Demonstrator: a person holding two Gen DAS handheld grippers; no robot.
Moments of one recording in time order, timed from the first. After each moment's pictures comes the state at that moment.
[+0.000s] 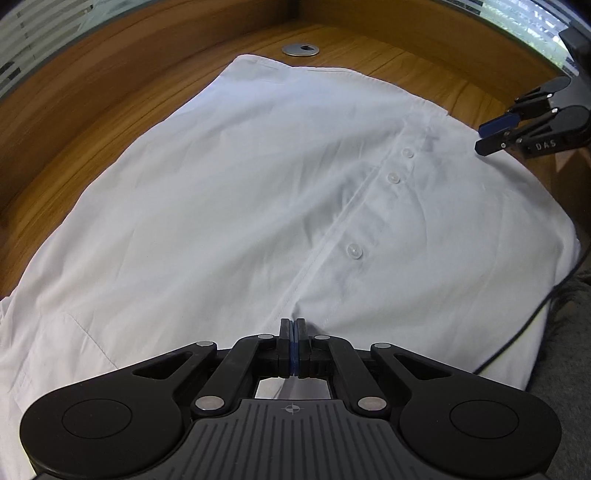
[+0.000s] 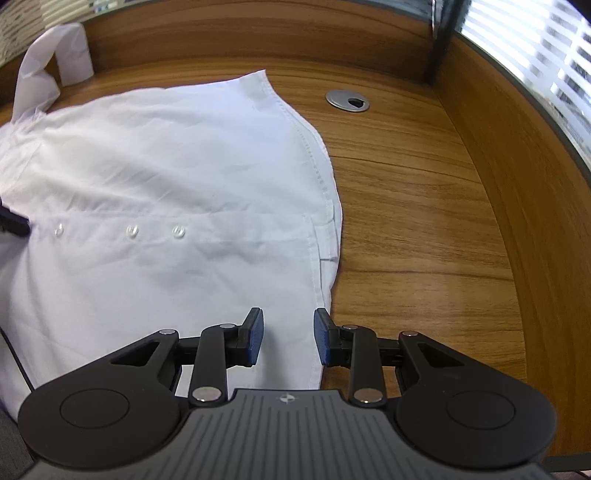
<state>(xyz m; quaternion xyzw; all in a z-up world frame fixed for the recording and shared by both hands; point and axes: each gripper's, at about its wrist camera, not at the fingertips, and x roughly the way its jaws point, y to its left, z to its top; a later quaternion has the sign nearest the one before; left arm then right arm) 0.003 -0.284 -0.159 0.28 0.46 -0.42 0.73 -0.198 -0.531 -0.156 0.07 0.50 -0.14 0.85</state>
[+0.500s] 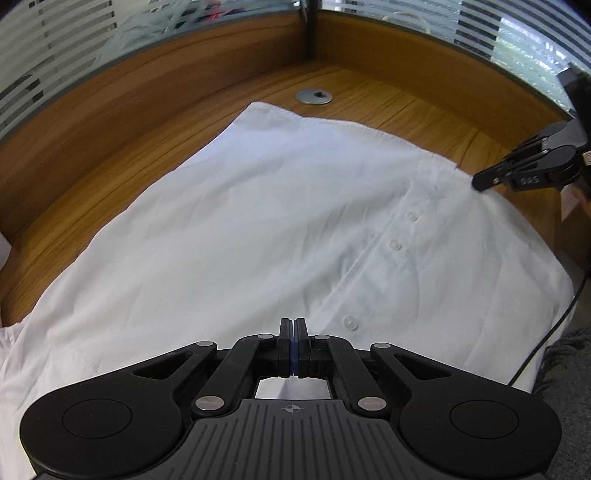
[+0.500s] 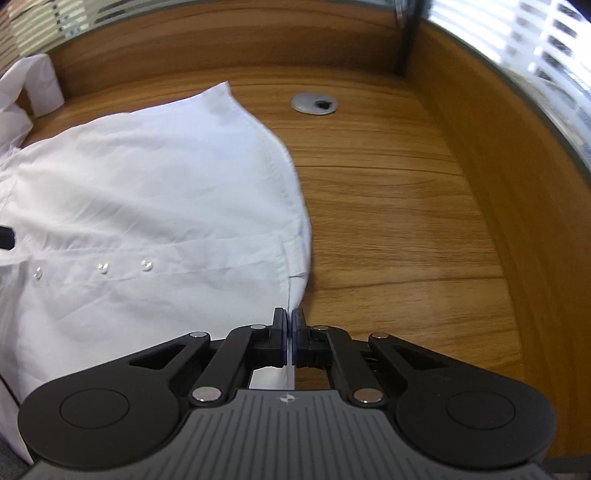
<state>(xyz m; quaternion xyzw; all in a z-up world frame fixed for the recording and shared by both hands) 0.006 -0.294 -0.135 0.23 0.43 -0.41 0.77 -0.192 -0.555 -0.153 0.10 0.49 -0.17 0.85</state>
